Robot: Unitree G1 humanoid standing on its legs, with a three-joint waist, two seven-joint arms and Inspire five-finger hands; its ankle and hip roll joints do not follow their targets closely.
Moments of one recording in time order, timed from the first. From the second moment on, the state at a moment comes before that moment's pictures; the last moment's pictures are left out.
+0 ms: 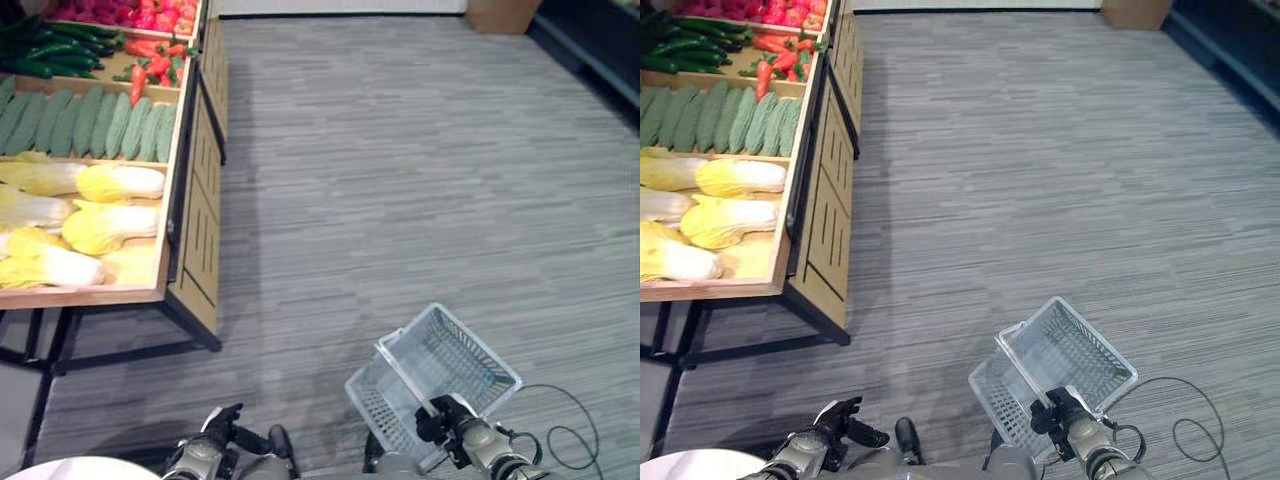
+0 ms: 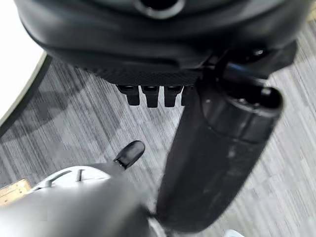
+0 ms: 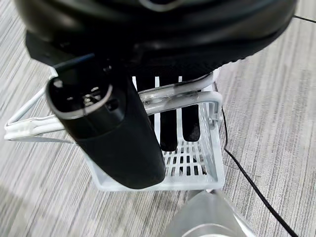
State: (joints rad) left arm -0.08 0.25 -0.24 1.23 -0.06 -0.03 0.04; right arm -0.14 -0.29 0.28 1.23 -0.07 0.00 -0.04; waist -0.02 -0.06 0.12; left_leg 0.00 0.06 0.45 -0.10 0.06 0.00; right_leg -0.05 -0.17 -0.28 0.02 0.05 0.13
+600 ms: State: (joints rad) left arm -0.06 0.21 -0.22 1.29 -0.03 -0.03 0.04; right arm -0.04 -0.31 0.28 1.25 -0.06 0.00 -0.04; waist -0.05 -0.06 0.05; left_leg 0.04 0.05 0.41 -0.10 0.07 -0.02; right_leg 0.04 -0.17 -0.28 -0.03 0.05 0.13
